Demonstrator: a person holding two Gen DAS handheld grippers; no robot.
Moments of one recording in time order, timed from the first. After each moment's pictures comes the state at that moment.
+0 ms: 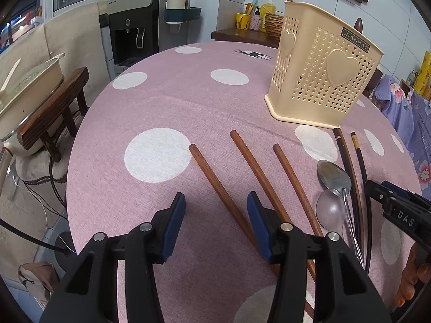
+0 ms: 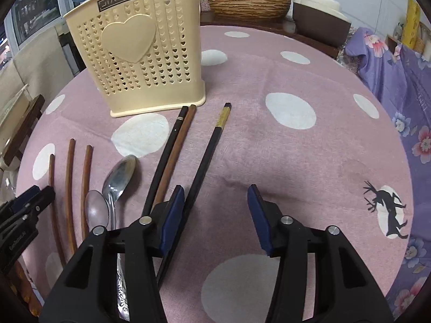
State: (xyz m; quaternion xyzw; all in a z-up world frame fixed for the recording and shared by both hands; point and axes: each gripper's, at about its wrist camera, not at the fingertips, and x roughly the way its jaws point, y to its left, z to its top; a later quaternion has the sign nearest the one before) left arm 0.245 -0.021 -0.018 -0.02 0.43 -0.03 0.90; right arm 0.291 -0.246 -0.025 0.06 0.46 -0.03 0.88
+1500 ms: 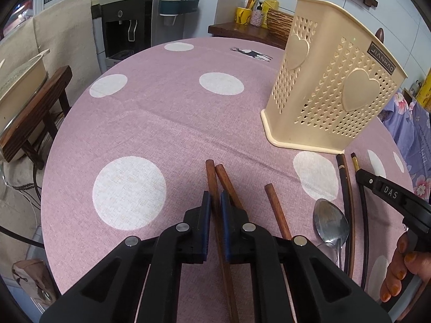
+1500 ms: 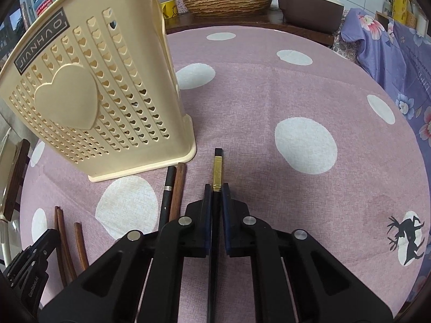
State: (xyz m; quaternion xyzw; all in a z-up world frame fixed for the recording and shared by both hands) left arm 0.294 -0.034 -0.017 -0.05 0.45 -0.03 0.89; right arm 0.359 -0.259 -0.025 0.12 0.46 -0.07 0.88
